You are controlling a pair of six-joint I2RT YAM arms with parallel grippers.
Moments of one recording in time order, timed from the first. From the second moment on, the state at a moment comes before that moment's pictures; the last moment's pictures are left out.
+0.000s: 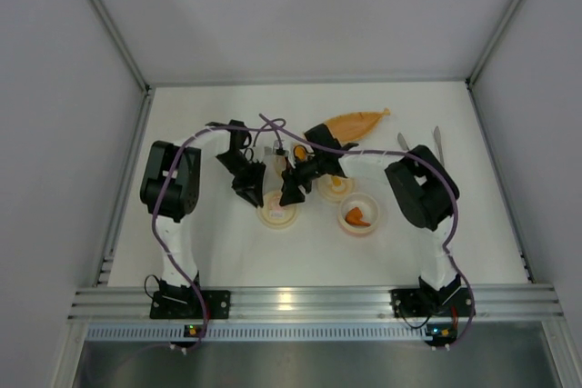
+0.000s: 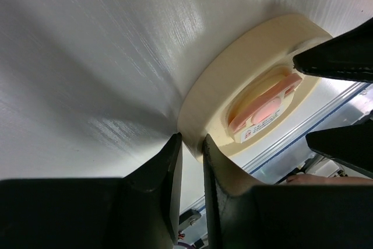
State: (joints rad) left arm -0.26 2.06 1.38 -0.97 0.56 0.06; right arm 0.66 2.04 1.30 -0.14 -0.90 -0.29
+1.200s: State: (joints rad) left arm -0.27 2.10 1.43 -1.03 0.56 0.05; right arm 0.71 2.01 1.30 -0.16 -0.94 -0.36
